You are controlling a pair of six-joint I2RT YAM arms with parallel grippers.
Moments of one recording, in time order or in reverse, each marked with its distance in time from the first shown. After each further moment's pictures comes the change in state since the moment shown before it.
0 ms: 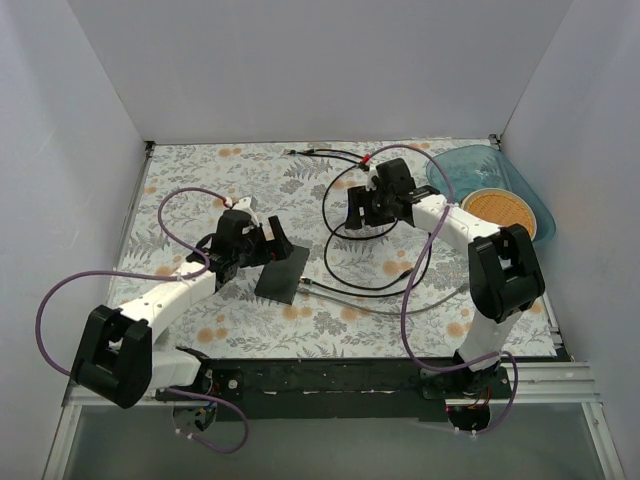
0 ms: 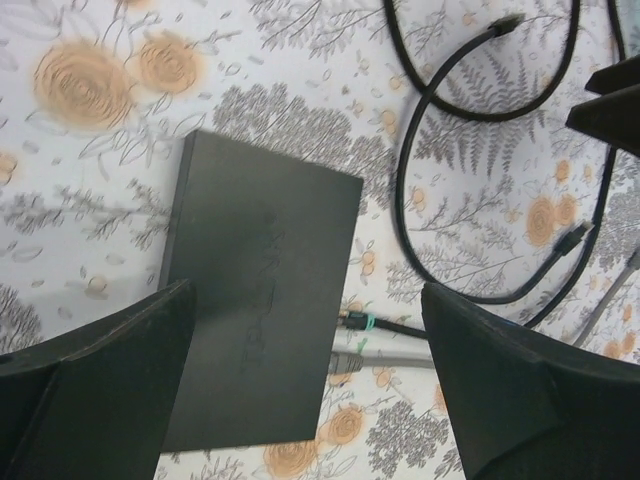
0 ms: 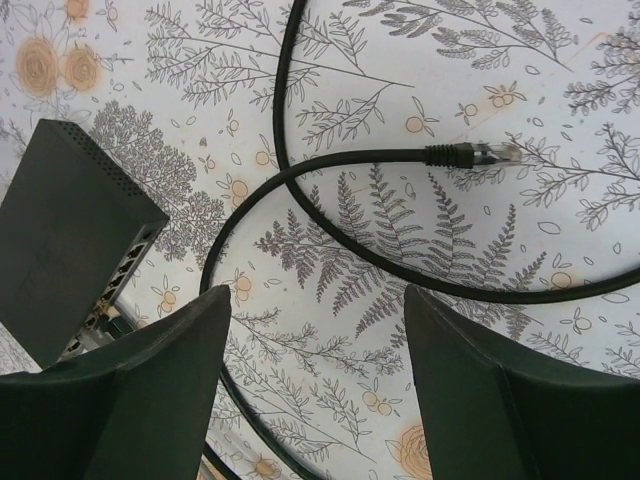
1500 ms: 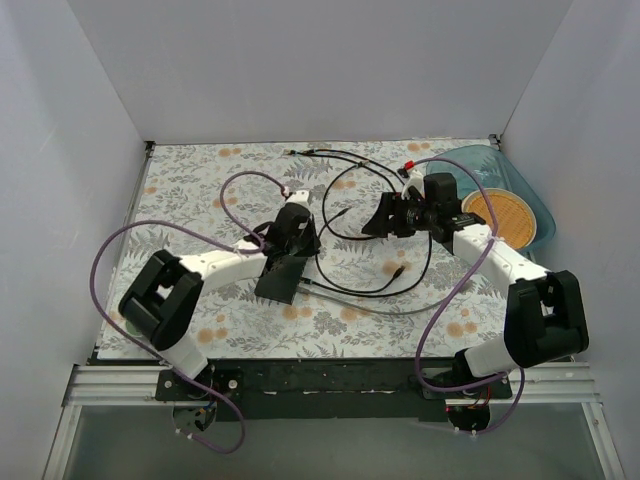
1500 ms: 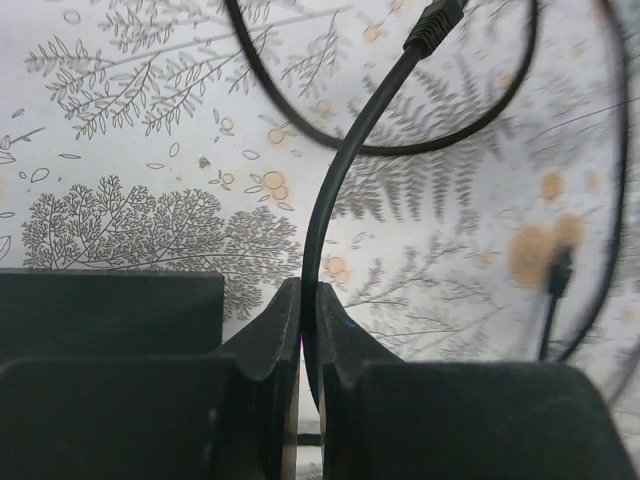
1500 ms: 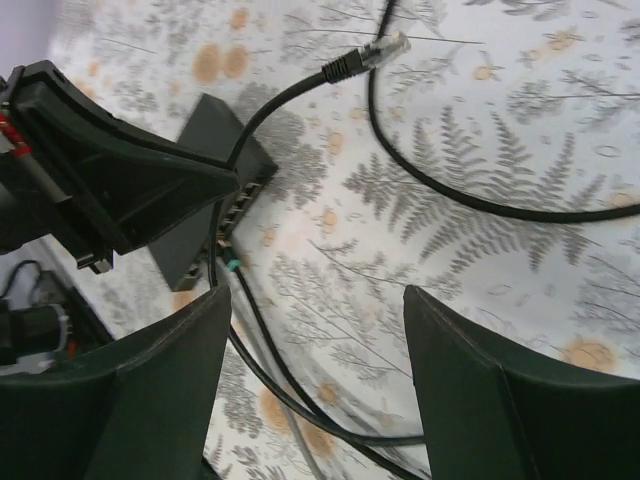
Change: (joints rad) left arm -0.263 0.422 0.267 0.143 -0.202 0.066; right arm -0.174 -0.334 -0.320 0.165 -0.290 0.096
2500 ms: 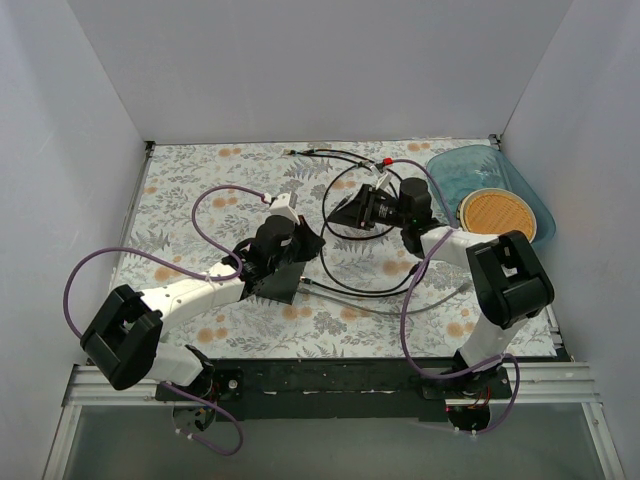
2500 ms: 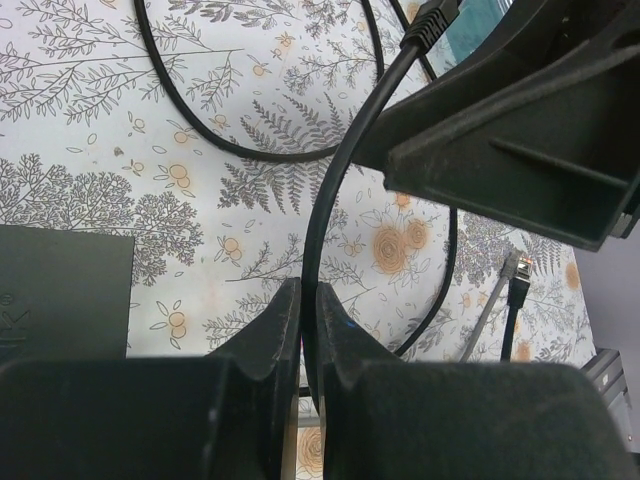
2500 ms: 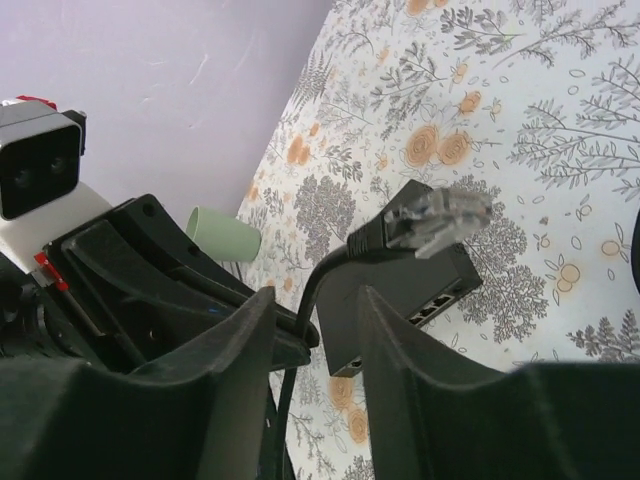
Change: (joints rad) left arm -0.059 -0.308 -0.188 0.146 -0.006 -0.201; right arm 0.121 0.260 -0.081 0.820 -0.249 0.546
